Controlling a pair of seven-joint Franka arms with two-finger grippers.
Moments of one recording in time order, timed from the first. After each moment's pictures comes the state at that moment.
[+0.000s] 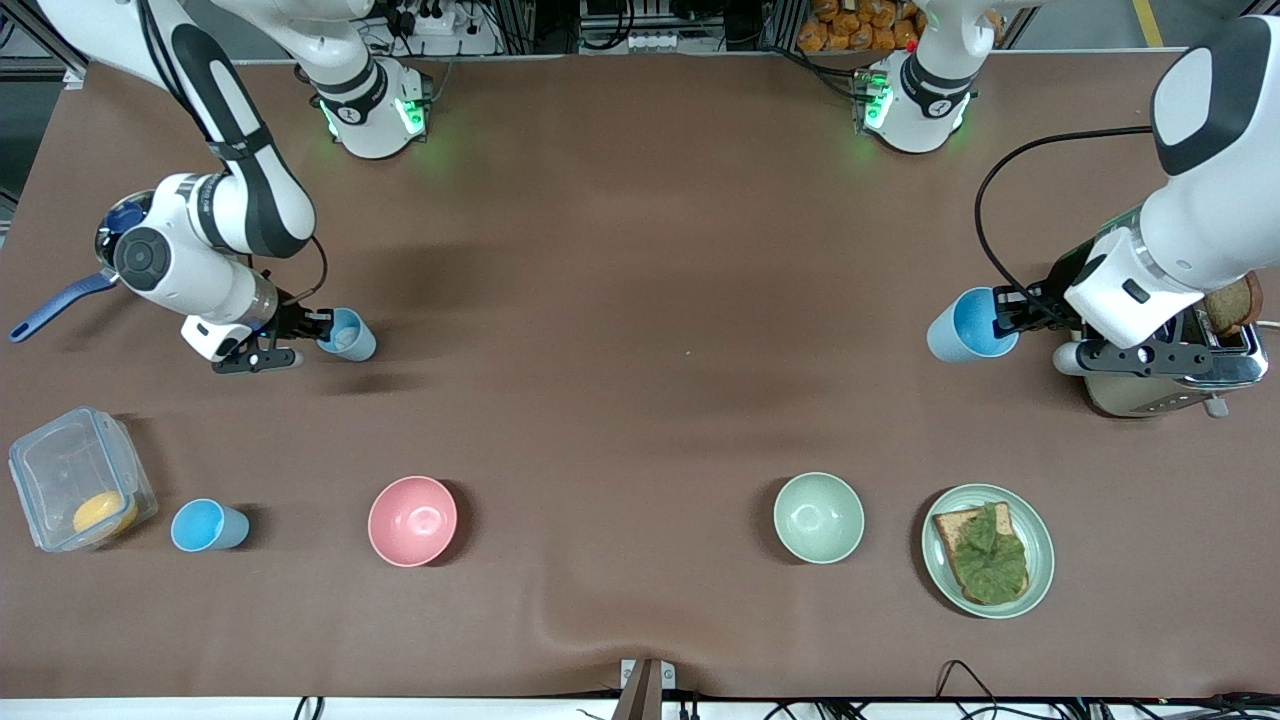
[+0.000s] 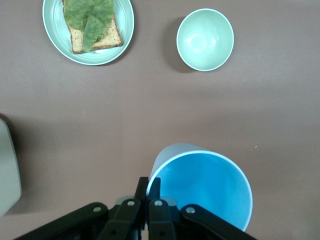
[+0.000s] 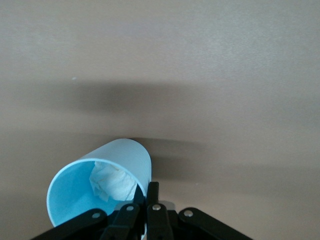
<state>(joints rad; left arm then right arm) 0.06 0.16 -0.24 -1.56 -0.09 1.68 -0.15 -0.10 0.18 0.06 -2.36 0.09 2.39 -0.19</state>
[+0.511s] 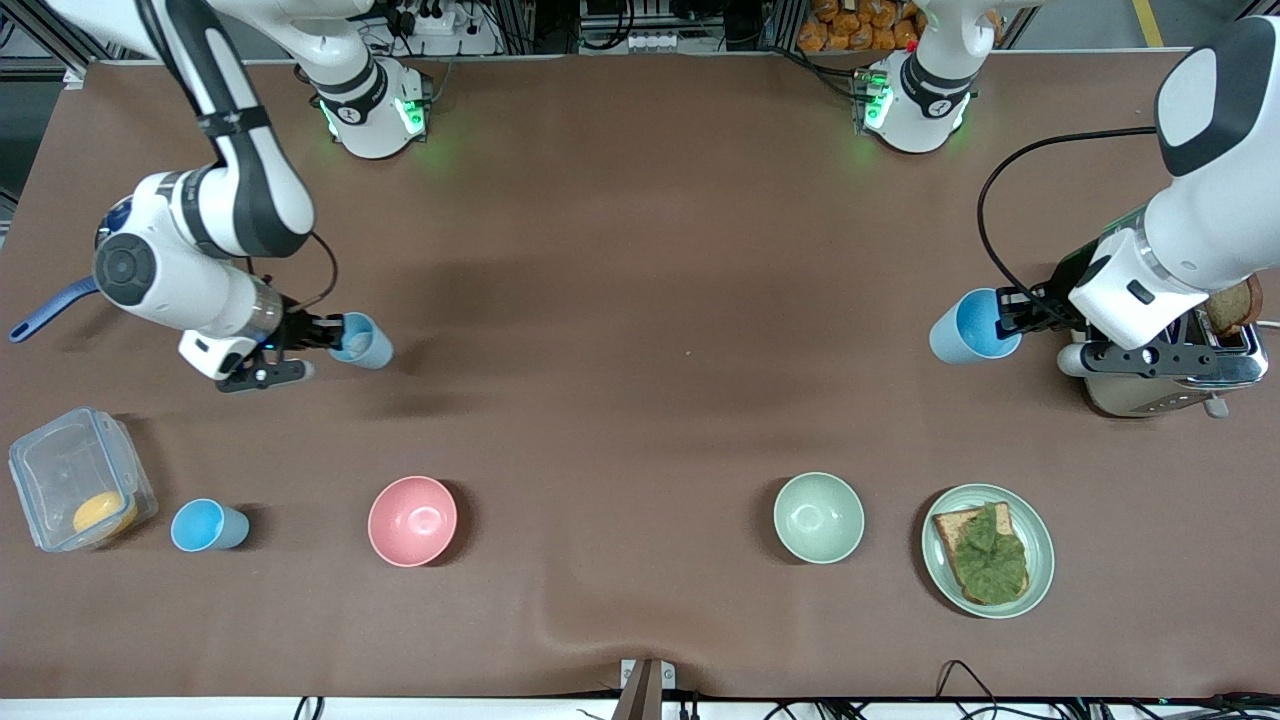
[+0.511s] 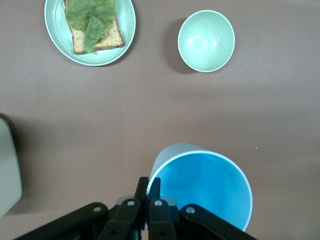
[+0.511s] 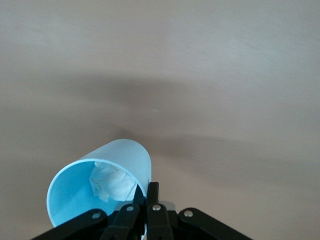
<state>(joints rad) 0.07 0.16 -0.24 -1.56 -0.09 1.68 -0.15 0.04 0.16 0.07 -2.15 0.14 2.16 -0.12</state>
